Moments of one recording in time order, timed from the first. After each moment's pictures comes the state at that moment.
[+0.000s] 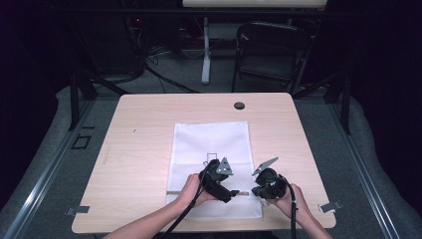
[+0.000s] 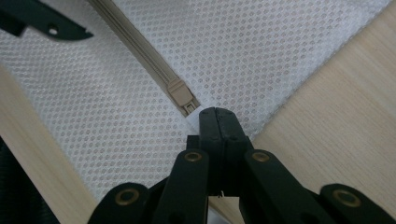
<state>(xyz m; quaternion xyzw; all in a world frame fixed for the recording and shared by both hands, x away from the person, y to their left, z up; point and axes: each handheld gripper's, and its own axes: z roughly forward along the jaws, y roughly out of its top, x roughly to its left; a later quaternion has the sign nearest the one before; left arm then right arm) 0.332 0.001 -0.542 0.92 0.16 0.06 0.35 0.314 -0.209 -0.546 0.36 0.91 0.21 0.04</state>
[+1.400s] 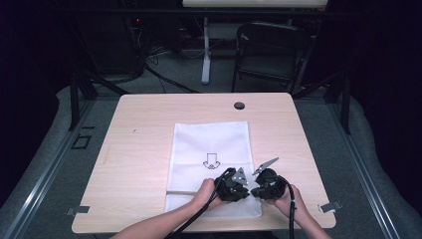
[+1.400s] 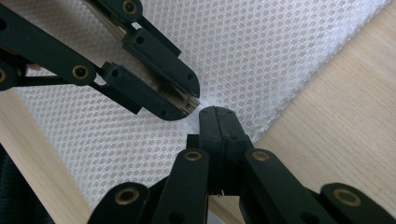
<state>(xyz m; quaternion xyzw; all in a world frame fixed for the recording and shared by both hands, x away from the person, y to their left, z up) 0.329 -0.038 -0.570 0.93 0.11 0.00 0.34 0.317 -0.212 -0.554 0.38 0.90 0.22 0.02</state>
